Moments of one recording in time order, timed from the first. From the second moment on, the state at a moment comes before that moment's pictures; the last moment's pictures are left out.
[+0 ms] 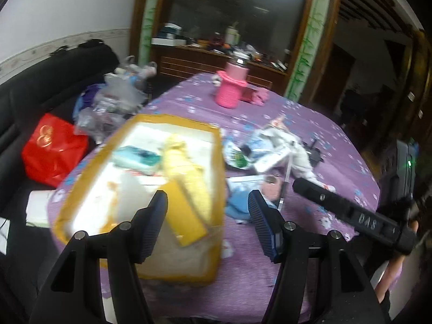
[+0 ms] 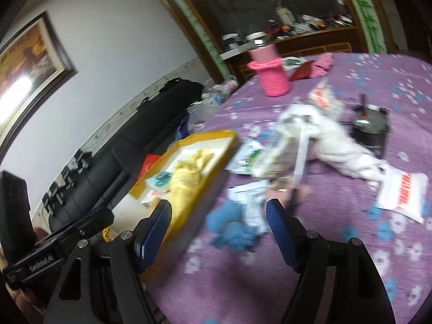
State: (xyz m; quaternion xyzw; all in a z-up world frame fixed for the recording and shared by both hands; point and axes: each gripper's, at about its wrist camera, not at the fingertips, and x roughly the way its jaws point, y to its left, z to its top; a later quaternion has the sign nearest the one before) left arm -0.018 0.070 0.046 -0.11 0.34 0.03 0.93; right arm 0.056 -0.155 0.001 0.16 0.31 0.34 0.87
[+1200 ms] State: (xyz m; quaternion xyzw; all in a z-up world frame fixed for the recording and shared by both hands) left arm 0.160 -0.024 0.009 0.07 0.45 -0.11 0.89; right arm 0.165 -0.183 -0.031 0.20 0.41 0.27 0.84
